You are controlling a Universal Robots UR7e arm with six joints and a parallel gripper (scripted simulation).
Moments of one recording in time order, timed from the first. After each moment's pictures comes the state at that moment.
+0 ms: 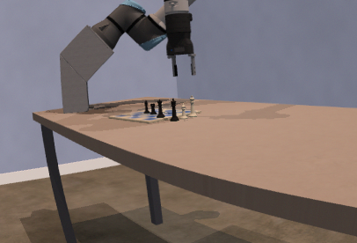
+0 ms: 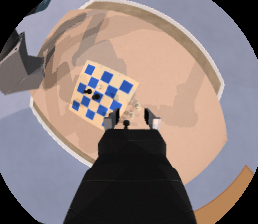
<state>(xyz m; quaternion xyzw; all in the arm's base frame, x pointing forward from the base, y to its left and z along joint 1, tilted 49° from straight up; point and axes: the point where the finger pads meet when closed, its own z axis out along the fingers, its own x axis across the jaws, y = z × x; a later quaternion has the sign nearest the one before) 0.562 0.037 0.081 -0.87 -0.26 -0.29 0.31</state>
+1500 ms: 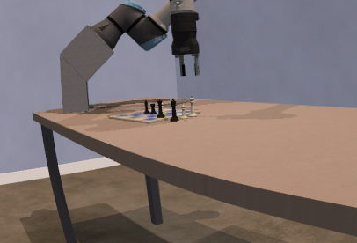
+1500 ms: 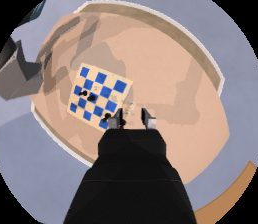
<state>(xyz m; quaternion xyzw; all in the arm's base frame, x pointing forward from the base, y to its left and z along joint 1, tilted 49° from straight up) 0.578 0.039 0.092 -0.88 -0.24 -0.28 0.31</state>
